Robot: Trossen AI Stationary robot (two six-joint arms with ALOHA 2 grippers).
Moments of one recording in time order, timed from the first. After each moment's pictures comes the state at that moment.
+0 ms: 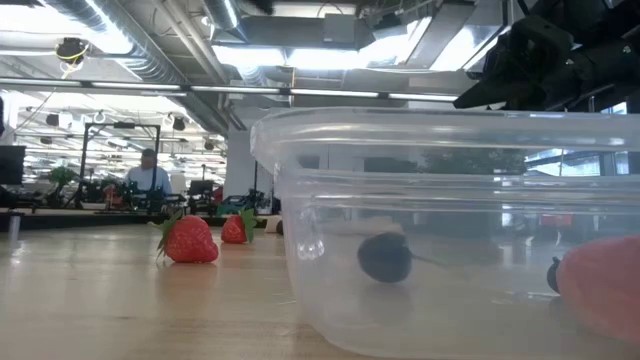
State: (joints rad) left arm -0.24 1.59 1.67 -1.12 -0.32 -0.40; right arm -0.09 0.78 0.28 0.15 0.01 0.46
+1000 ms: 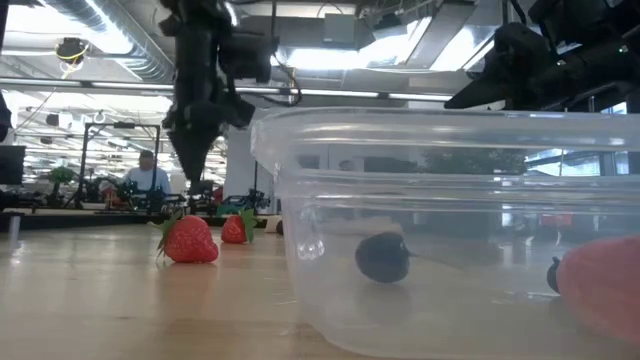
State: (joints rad) left arm 0.27 1.57 1.10 -1.03 -0.16 -0.39; right arm -0.09 0.78 0.28 0.17 0.15 0.53
